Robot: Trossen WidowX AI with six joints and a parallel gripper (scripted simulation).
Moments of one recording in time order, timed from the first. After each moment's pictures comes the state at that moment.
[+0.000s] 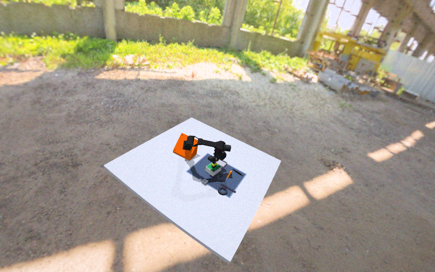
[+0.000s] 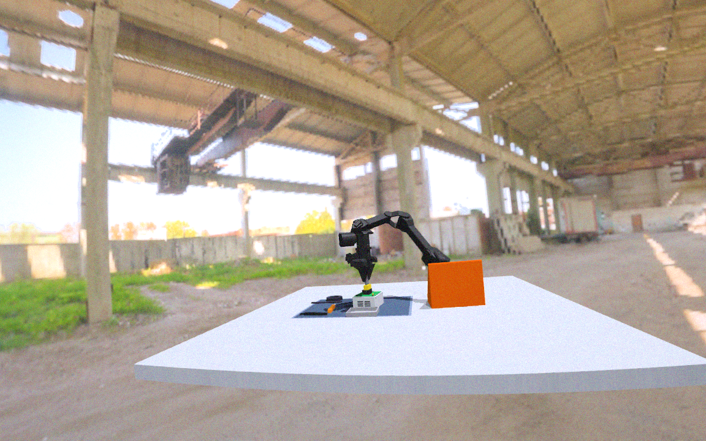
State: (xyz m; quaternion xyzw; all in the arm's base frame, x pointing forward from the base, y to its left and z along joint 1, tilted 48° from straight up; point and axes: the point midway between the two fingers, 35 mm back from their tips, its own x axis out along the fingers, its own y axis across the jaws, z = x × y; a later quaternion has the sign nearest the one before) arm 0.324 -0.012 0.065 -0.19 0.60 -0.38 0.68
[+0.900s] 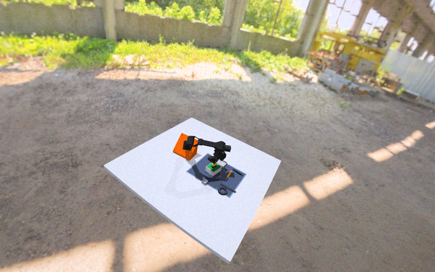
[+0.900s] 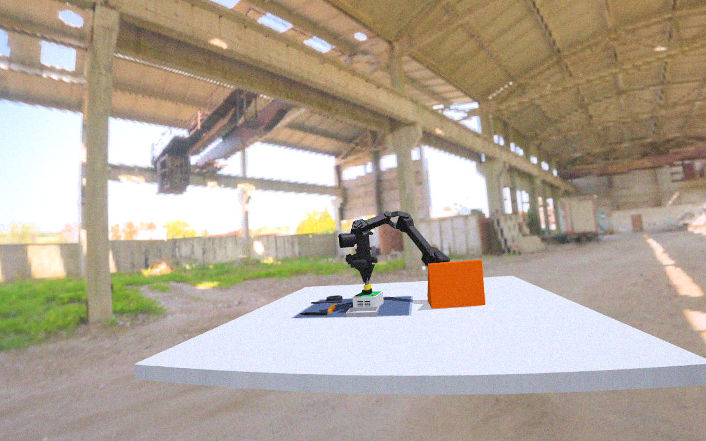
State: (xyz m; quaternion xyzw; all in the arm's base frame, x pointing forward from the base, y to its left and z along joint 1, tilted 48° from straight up) arm 0.324 -0.015 0.065 -0.19 0.60 -0.38 0.67
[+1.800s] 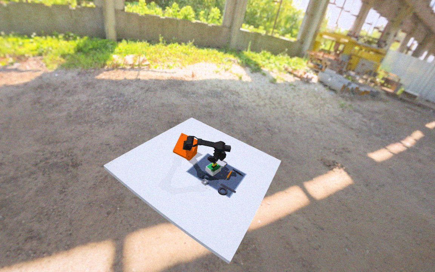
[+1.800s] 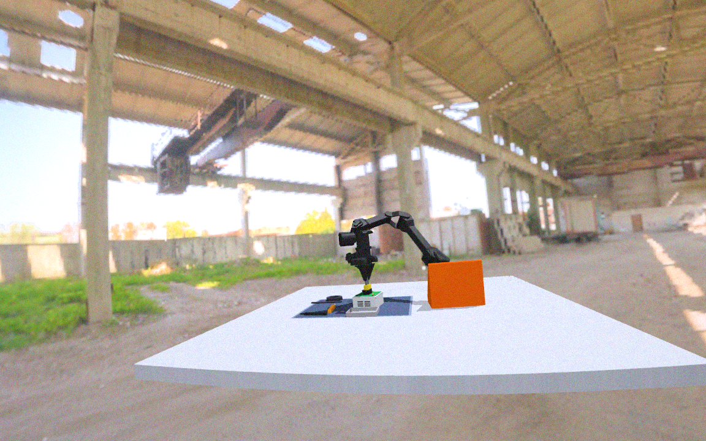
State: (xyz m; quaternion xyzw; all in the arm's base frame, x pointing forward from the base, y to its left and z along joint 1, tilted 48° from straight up) arm 0.323 -0.011 0.071 -0.17 0.61 -0.38 0.68
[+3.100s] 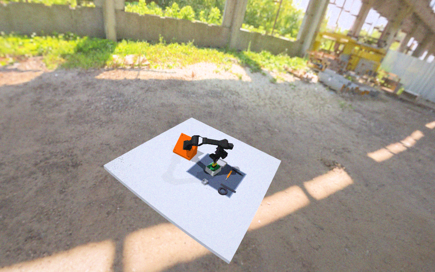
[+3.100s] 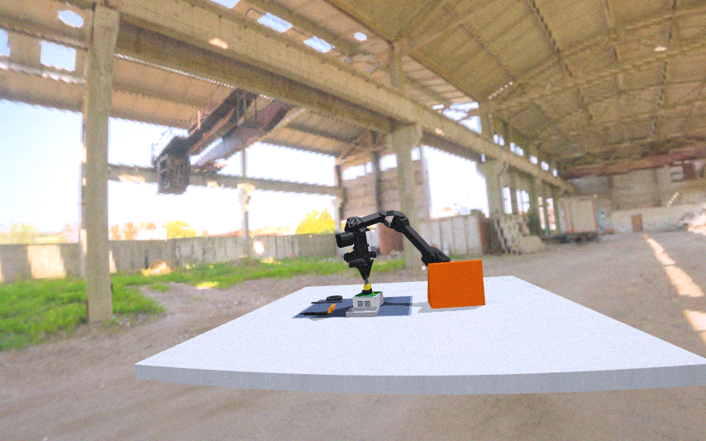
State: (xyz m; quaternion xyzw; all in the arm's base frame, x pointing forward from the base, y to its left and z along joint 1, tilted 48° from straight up) arm 0.326 0.001 0.070 -0.21 0.60 -0.43 0.64
